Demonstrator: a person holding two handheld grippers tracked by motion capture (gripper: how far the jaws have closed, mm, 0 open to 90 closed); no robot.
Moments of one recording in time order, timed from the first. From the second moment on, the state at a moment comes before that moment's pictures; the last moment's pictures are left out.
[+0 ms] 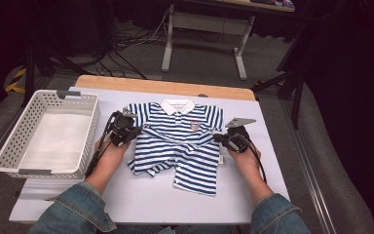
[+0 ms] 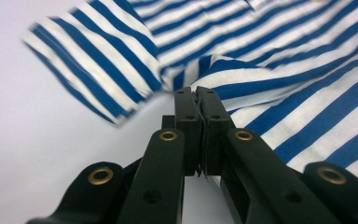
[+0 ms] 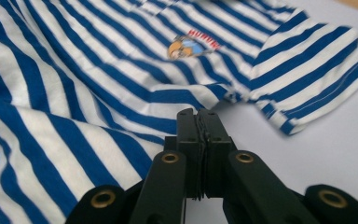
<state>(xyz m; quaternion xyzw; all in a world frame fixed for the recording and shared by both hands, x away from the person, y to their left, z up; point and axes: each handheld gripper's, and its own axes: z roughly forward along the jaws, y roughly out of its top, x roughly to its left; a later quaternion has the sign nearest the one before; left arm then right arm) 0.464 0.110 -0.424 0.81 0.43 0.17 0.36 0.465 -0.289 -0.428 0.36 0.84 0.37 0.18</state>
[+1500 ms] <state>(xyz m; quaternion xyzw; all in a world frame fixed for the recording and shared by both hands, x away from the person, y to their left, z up) 0.386 0.098 -0.425 0.90 0.20 0.01 0.39 0.400 -0.301 -0.447 0.32 0.81 0.46 0.15</state>
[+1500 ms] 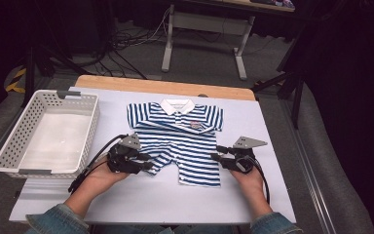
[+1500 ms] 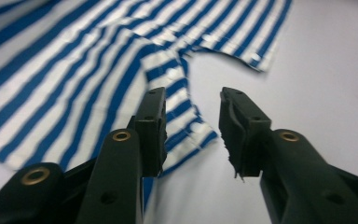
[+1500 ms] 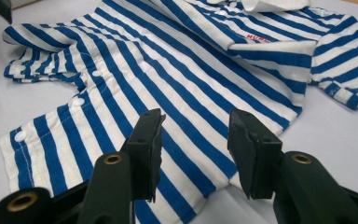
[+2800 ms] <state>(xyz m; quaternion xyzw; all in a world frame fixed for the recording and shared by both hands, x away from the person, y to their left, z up) 0.366 0.076 -0.430 0.91 0.17 0.01 0.37 0.382 -0.304 -0.445 0.26 0.82 0.49 0.14</state>
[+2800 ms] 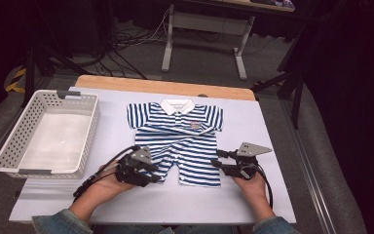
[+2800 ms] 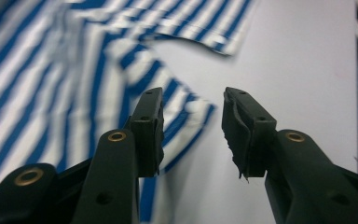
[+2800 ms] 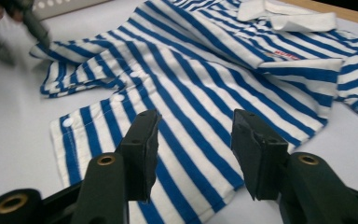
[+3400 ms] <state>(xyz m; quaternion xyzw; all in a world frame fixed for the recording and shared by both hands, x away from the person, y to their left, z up) 0.409 0.111 -0.452 0.87 0.37 0.06 0.32 0.376 -0.291 -0.447 0.24 0.83 0.47 0.14</state>
